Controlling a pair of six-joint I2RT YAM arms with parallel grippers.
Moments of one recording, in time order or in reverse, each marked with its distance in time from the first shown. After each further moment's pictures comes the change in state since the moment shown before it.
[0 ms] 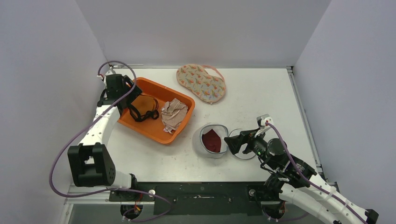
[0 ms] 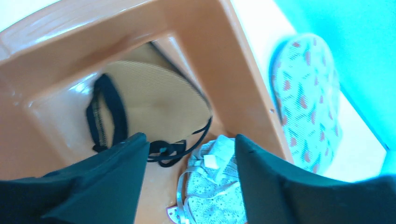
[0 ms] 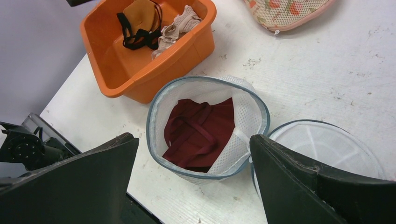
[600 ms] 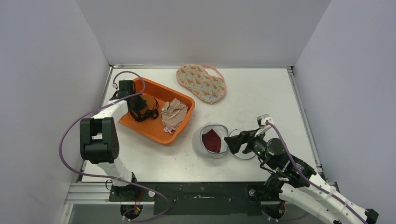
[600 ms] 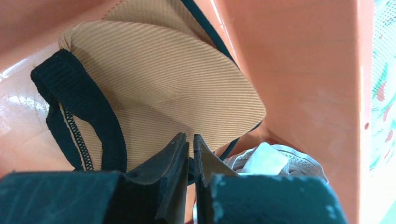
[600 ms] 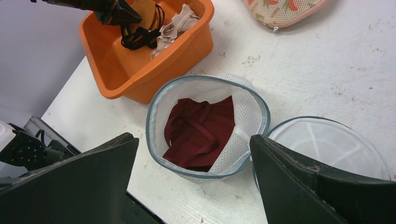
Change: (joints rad) left arm -0.013 0.252 -0.008 0.072 0.099 -0.023; right arm 0.000 0.006 0.000 -0.002 0.006 0.021
